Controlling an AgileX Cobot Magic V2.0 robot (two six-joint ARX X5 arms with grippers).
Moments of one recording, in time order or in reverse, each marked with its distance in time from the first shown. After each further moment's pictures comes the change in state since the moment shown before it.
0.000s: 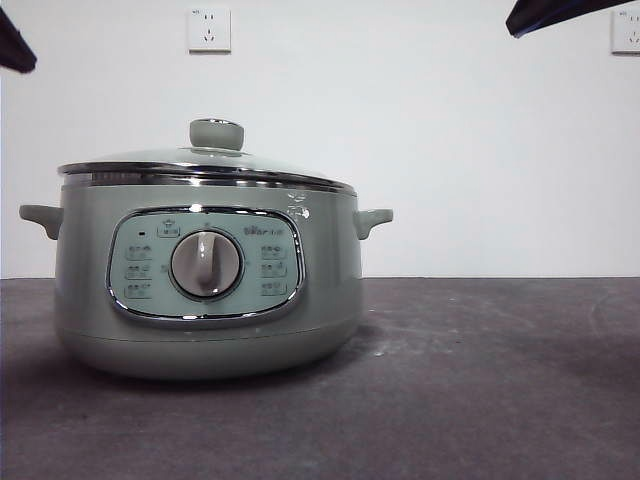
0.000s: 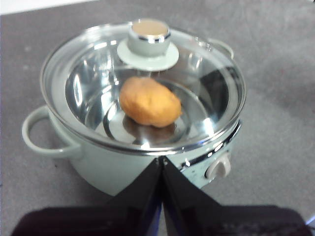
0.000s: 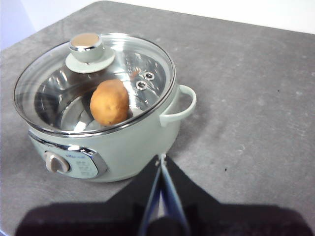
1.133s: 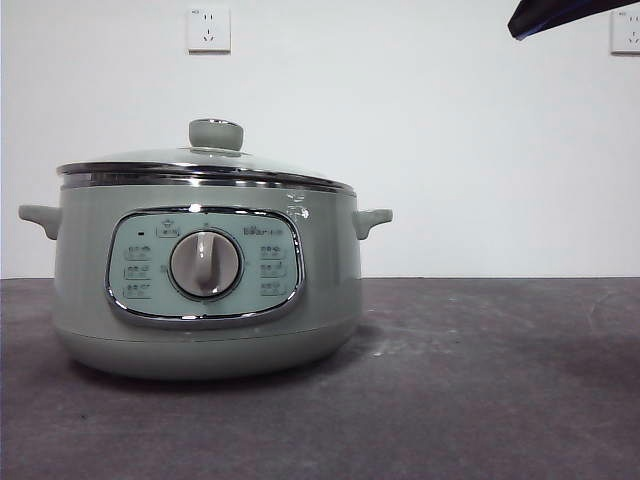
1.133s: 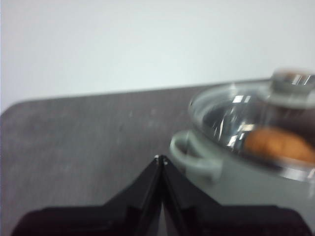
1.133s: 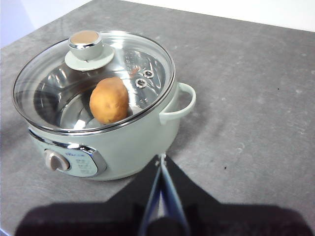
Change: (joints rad) left arm 0.520 -0.519 -0.460 0.341 0.110 0.142; right arm 0.000 -0.001 0.000 -0.006 0.000 0.000
